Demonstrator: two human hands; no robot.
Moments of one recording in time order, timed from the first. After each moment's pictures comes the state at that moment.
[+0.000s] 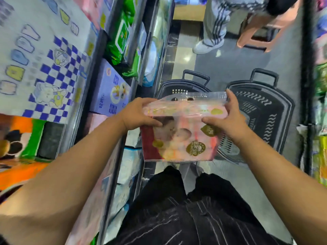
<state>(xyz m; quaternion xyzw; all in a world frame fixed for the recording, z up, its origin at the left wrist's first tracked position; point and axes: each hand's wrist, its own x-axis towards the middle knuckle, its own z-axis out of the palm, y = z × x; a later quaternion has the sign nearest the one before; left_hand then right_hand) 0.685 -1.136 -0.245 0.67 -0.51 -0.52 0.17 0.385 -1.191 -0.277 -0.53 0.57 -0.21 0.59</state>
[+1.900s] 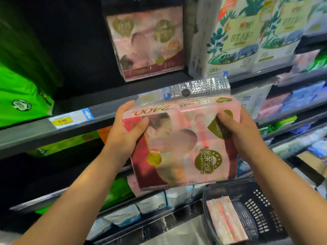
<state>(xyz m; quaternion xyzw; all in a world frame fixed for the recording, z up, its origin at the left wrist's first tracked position) 0.604 -0.713 0.046 0.70 -0.15 0.04 0.69 0.553 -0.987 0.033 -0.71 0.00 -0.19 0.68</state>
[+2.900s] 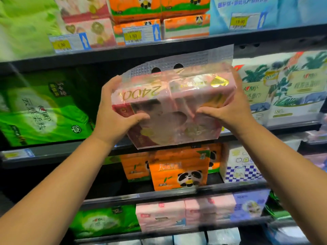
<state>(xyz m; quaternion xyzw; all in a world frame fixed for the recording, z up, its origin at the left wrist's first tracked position) 0.607 -0.715 0.174 0.76 -0.24 0.40 0.45 0.638 -1.011 0.174 -0.75 -0.23 -0.32 0.53</state>
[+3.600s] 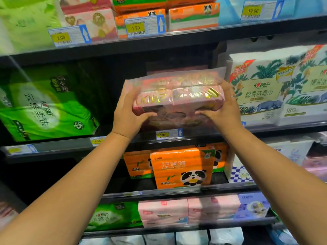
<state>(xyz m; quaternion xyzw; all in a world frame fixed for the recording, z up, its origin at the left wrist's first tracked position) 0.665 -0.723 0.144 0.83 -0.14 0.42 0.34 0.693 -0.996 0.137 -0.79 -0.16 -0.35 0.47</state>
